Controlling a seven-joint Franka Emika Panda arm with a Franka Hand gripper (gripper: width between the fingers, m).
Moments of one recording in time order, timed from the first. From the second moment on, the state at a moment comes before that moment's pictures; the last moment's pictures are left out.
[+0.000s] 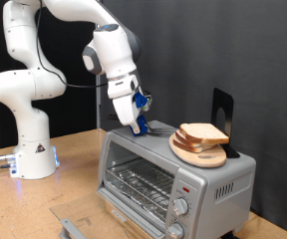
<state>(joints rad) -0.04 -0.39 0.40 -2.67 0.58 2.53 -0.05</state>
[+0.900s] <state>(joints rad) -0.02 -0.44 0.36 -2.67 0.74 2.51 -0.15</state>
